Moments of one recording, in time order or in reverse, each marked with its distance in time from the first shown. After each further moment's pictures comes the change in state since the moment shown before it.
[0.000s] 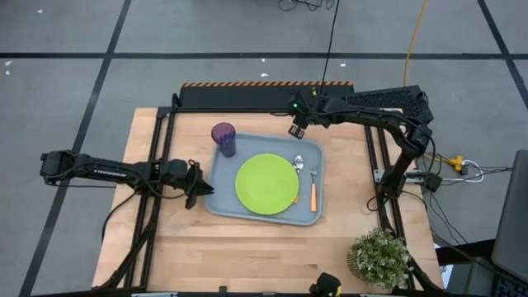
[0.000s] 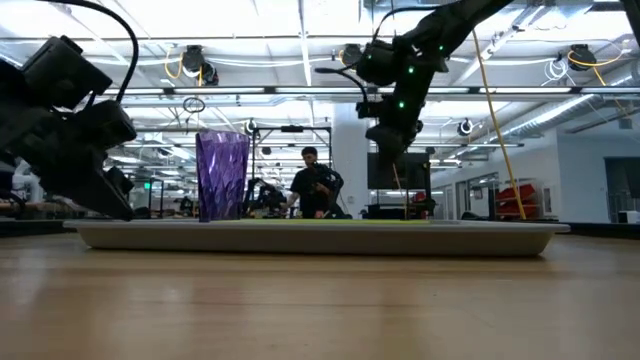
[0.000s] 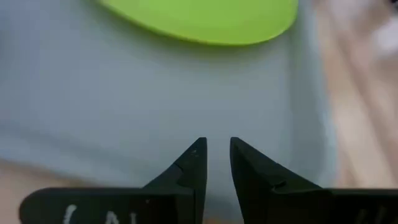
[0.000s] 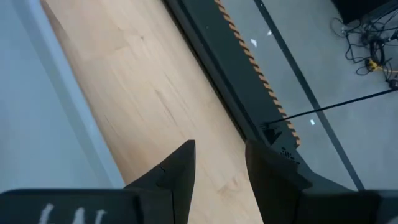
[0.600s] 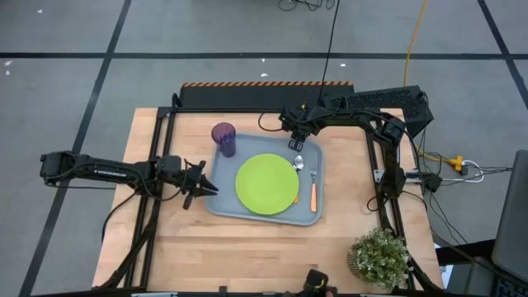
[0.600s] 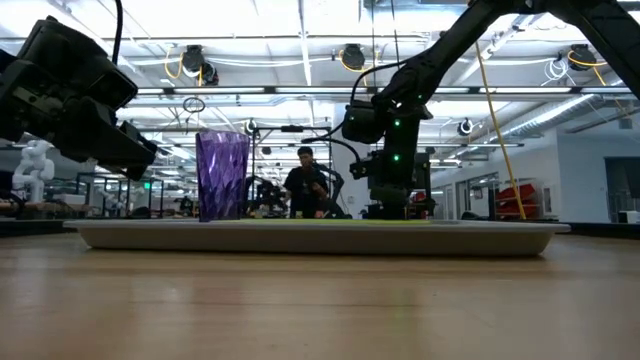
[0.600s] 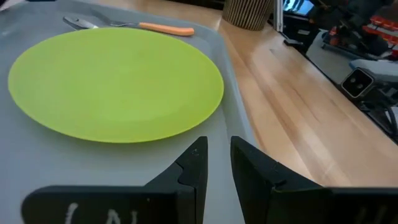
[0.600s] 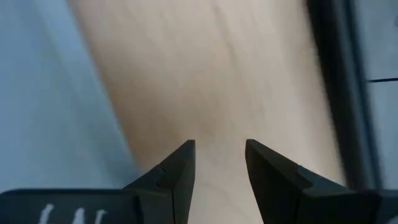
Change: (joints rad) left arm 0.019 0.000 0.000 0.266 0.167 0.119; right arm 0.000 0.252 0.000 -0.017 -0.036 -0.047
